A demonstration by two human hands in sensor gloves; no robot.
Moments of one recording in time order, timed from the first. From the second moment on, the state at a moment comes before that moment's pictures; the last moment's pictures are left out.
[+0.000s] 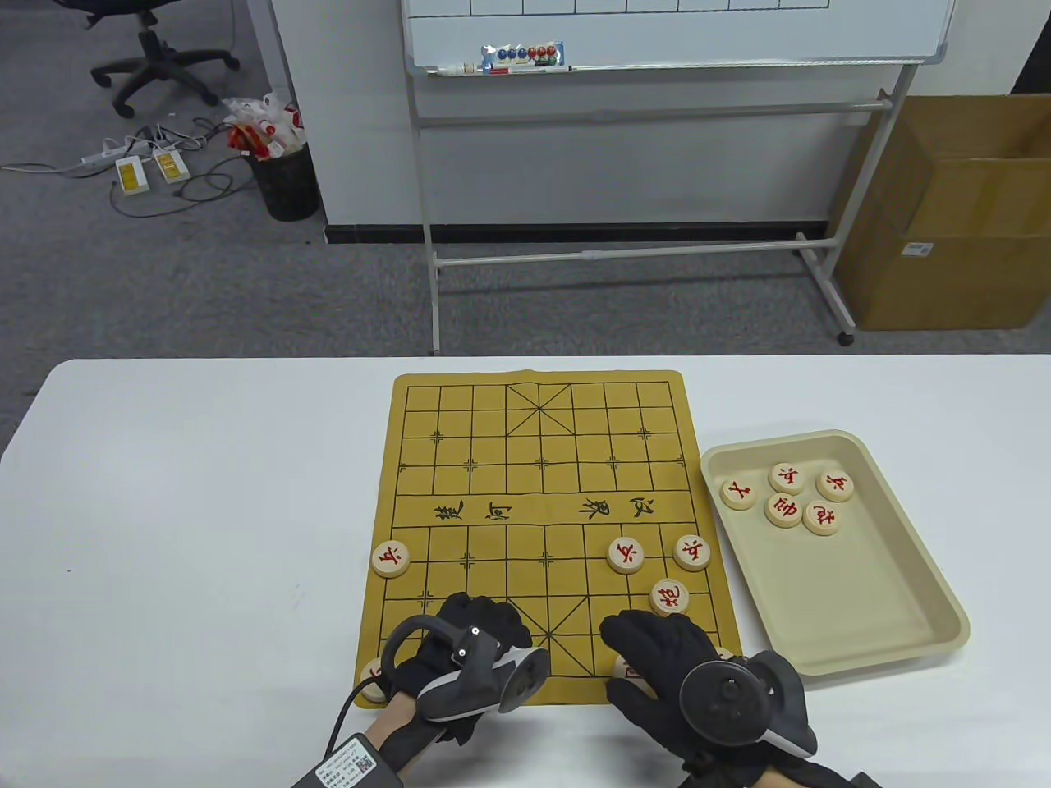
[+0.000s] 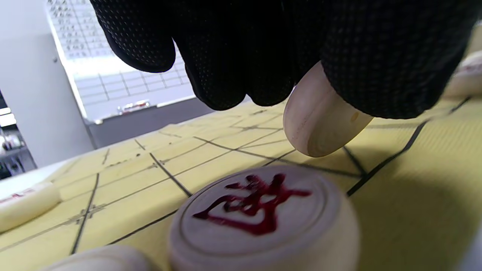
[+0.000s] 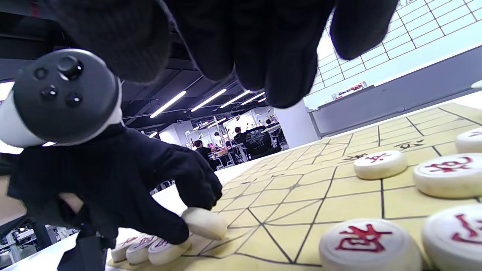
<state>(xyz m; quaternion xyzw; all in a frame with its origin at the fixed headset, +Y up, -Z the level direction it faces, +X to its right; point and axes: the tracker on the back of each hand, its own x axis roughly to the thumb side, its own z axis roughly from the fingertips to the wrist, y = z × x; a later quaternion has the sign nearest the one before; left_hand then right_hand) -0.077 -0.739 -0.305 0.07 -0.25 -0.16 0.95 0.144 -0.691 -0.257 0.26 -0.07 0.93 0.25</state>
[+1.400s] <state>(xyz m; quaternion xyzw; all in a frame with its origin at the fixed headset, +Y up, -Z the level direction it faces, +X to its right) -0.088 -0.692 -0.280 0.12 -0.28 0.08 0.95 0.143 -0.694 -0.261 0.25 -0.05 0.94 0.24</state>
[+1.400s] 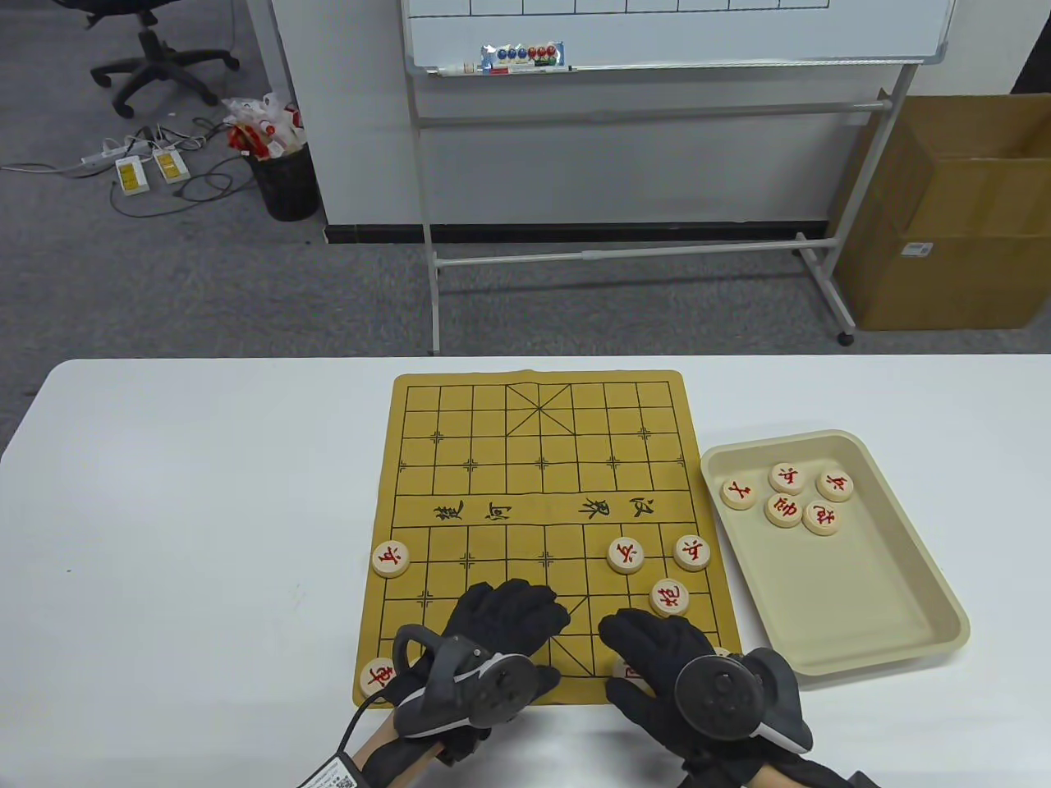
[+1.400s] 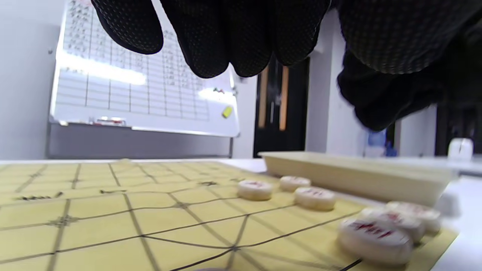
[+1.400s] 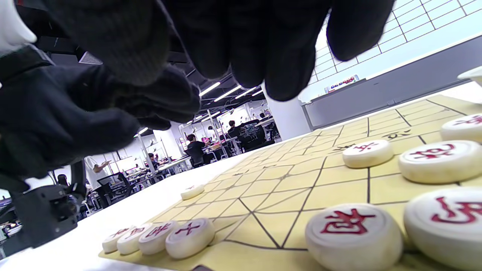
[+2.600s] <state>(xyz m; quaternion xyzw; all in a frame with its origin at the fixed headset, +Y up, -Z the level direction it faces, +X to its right) -0.091 -0.695 -0.272 0.10 -0.30 0.14 0.94 0.243 -0.738 -0.516 -0.01 0.14 0.98 -0.15</state>
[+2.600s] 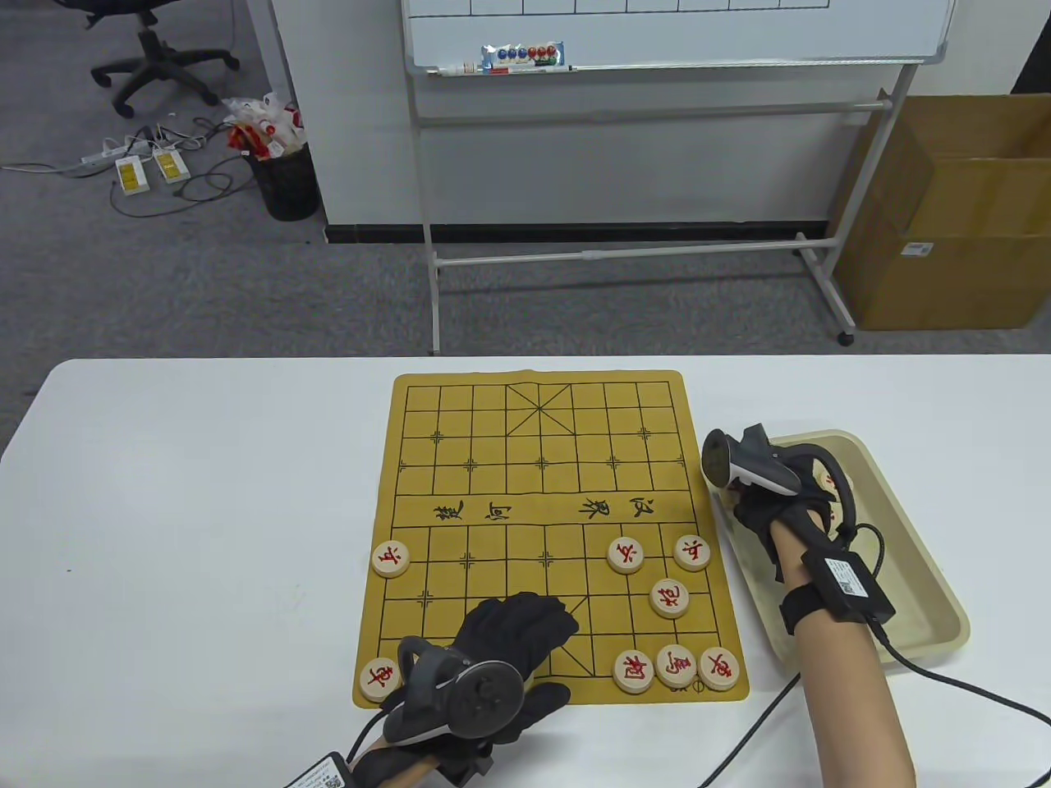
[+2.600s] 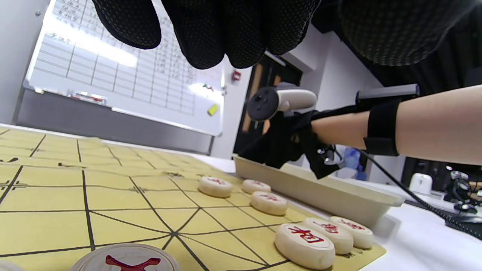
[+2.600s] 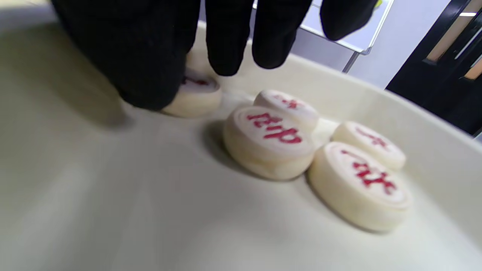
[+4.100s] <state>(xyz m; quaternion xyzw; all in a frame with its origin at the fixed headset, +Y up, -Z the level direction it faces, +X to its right) -0.104 -0.690 -0.283 0.12 -0.26 0.12 0.95 0.066 -0.747 -0.311 0.33 0.09 0.93 -0.13</state>
